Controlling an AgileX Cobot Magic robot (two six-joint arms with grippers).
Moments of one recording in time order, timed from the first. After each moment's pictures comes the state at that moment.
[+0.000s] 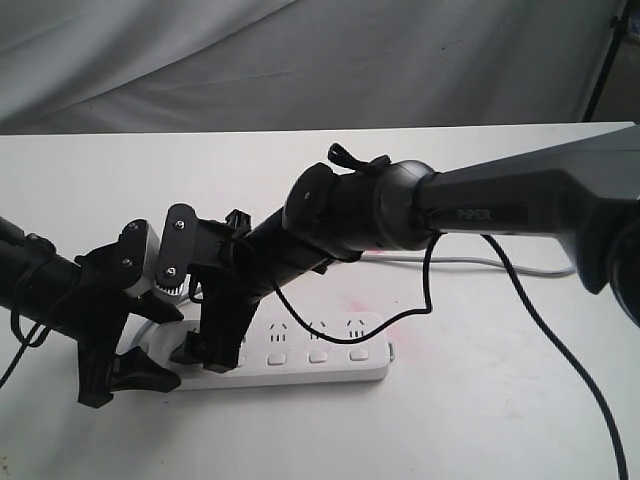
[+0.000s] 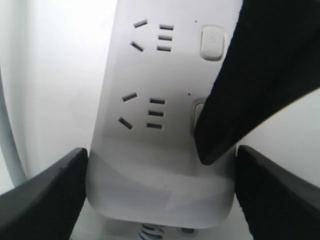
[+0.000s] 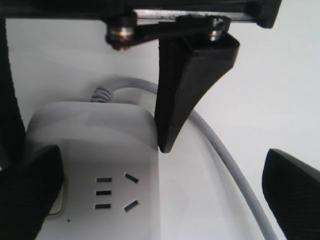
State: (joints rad) left arm -0.08 1.88 -0.82 -0.99 0.75 2.09; right arm 0.48 2.22 -1.46 0.91 0.46 -1.63
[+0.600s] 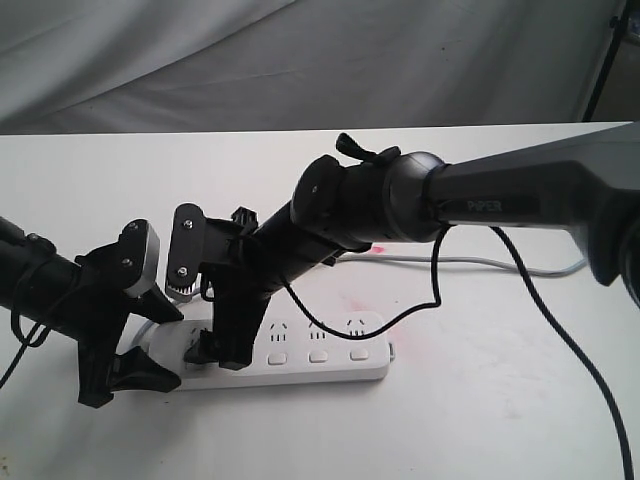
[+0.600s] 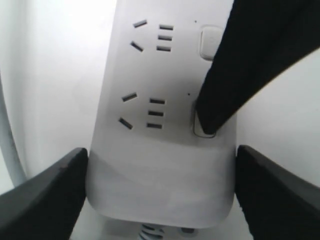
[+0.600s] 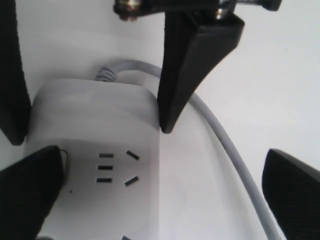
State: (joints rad) left arm -0.08 1.88 -0.82 -0.99 0.75 2.10; right arm 0.46 2.21 -1.46 0.84 0.50 -1.62
